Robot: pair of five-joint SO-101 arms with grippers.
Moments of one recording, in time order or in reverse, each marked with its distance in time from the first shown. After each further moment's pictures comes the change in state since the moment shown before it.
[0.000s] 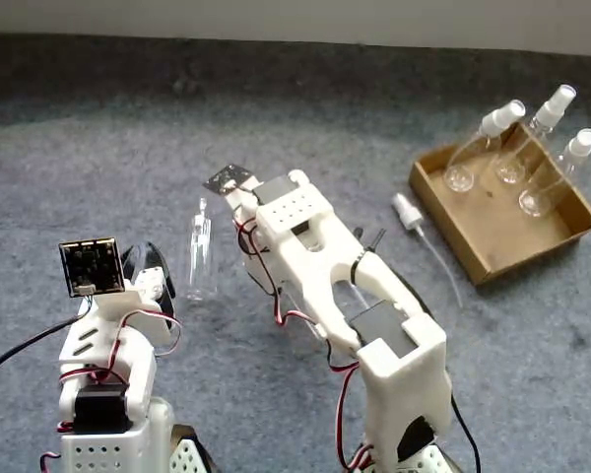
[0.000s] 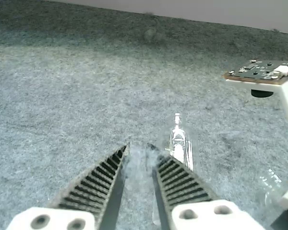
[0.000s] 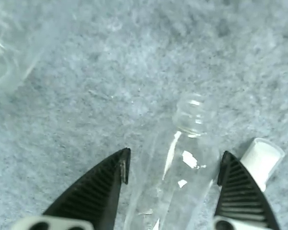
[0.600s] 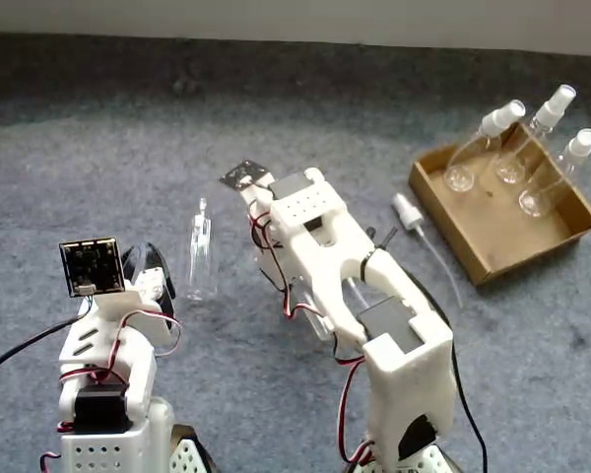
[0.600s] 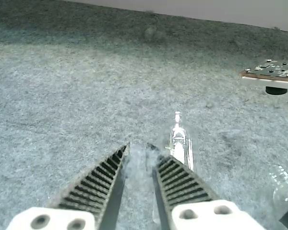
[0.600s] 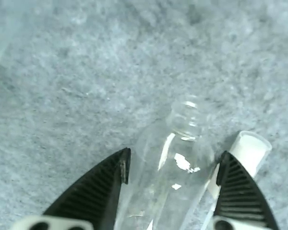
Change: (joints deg) left arm 0.0 0.0 0.0 0.4 0.0; right arm 3.2 0.0 1.8 -1.5 0.4
